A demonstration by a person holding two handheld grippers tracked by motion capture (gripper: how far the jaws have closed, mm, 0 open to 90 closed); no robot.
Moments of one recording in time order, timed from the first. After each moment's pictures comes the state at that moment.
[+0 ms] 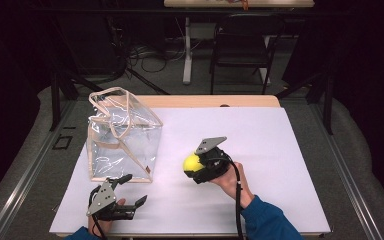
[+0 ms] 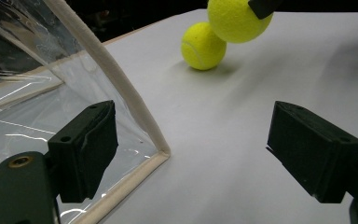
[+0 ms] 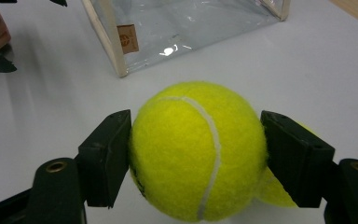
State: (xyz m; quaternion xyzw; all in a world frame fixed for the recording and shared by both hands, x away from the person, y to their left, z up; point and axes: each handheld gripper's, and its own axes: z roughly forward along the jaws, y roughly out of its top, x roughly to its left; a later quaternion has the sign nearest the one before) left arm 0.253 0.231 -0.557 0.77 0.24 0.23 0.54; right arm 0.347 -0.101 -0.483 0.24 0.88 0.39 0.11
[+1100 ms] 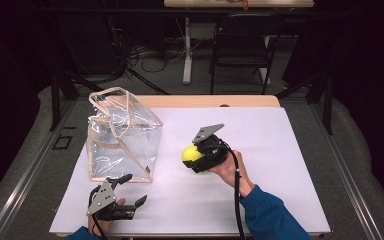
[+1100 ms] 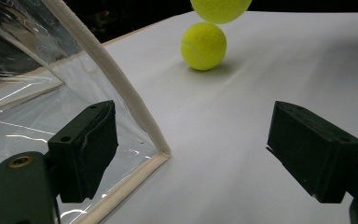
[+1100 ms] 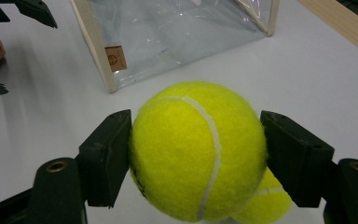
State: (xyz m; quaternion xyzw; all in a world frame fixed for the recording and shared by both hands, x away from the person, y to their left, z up) left arm 0.253 0.232 -0.557 0.77 0.24 0.23 0.54; right arm 0.368 -0.096 -0.461 0.24 0.89 0.38 0.11
